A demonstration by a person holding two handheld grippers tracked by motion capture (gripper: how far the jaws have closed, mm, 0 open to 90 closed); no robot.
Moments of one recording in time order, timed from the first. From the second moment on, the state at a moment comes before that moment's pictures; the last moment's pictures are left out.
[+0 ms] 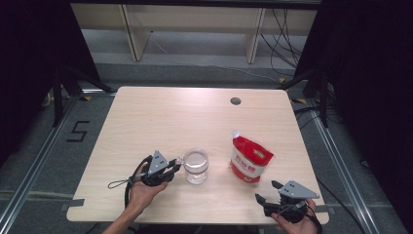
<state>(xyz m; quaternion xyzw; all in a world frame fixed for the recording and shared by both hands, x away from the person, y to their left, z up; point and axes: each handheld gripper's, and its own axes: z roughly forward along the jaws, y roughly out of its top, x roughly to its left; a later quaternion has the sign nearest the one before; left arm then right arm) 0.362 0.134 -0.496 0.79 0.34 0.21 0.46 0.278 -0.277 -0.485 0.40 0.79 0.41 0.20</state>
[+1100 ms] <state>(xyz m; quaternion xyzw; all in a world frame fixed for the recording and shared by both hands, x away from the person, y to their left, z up) 0.342 0.129 -0.496 0.82 0.25 0.16 0.49 0.278 -0.273 -0.486 0.38 0.80 0.43 0.19</state>
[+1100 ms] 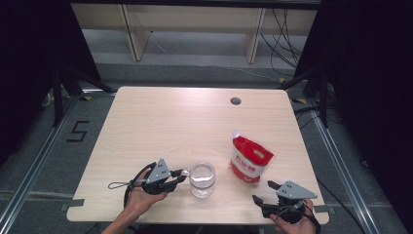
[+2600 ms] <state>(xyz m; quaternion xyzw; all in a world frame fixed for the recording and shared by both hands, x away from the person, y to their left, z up) 0.318 0.148 -0.450 0.79 0.28 0.14 0.53 0.279 -0.270 -0.488 0.38 0.81 0.42 0.19</state>
